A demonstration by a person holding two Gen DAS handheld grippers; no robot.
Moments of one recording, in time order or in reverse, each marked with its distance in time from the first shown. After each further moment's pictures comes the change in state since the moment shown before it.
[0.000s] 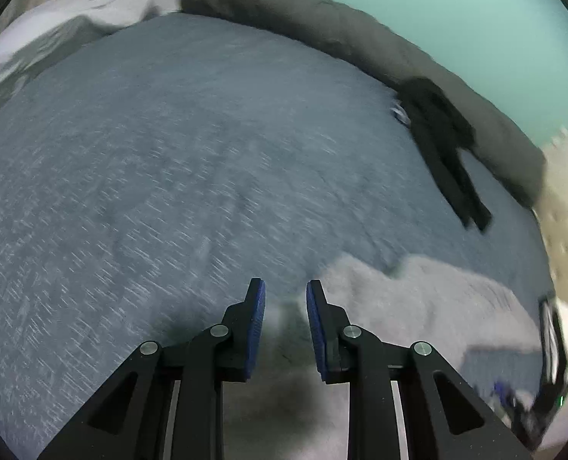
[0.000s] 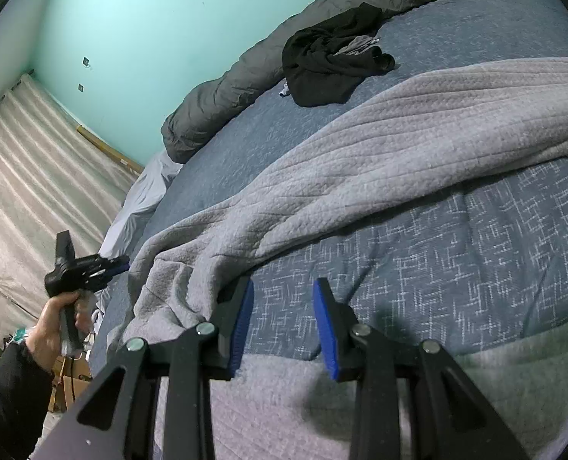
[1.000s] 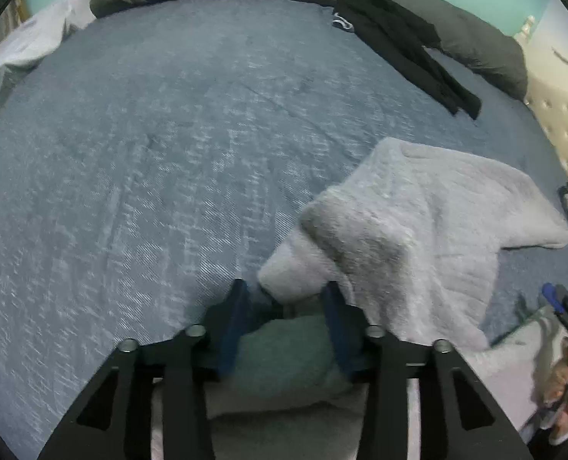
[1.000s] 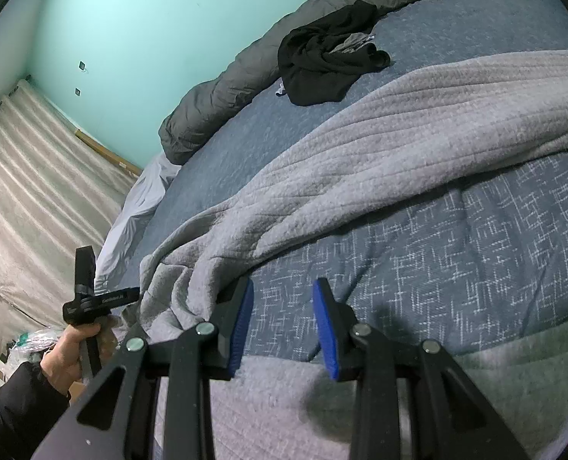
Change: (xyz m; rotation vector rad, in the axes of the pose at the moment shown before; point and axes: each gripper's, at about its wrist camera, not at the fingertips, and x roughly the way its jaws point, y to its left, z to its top) left arm 0.035 -0.051 -0.072 0.328 0.155 0.025; right arm 0.000 -0.004 0.001 0.024 0.007 0.002
